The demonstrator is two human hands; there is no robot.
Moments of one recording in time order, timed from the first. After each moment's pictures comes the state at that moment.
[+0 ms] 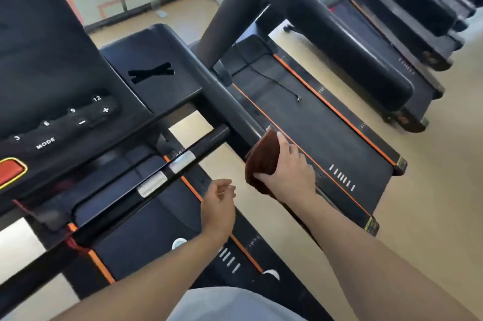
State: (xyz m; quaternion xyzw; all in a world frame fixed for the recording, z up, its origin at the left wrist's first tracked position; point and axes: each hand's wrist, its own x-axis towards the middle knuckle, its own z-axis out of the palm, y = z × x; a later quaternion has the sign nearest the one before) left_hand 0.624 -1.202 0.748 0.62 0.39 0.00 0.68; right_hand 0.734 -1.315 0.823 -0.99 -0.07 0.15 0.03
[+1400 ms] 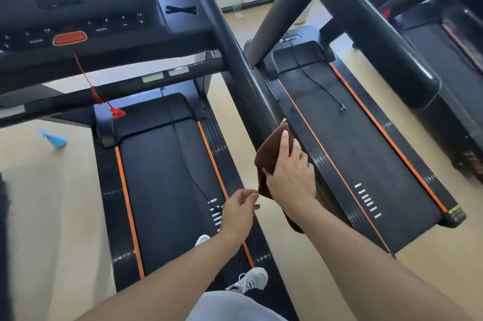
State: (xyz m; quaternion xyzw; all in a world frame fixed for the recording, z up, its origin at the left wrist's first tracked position) left_hand 0.513 -1.476 0.765 0.53 0.48 0.01 0.70; right_hand 0.644 -1.530 0.792 -0.96 -0.29 0.05 0.03
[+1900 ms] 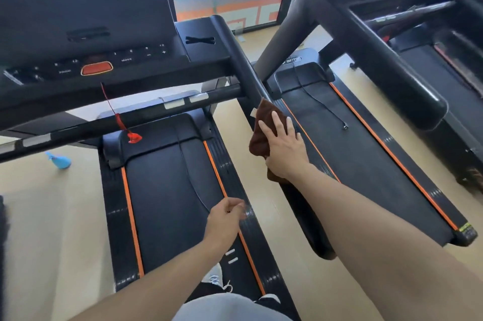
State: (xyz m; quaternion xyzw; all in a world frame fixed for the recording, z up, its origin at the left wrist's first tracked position) left_hand 0.482 -1.383 0.762 0.59 0.47 0.01 0.66; right_hand 0.707 -1.419 0.800 -0.91 -0.41 0.09 -0.03
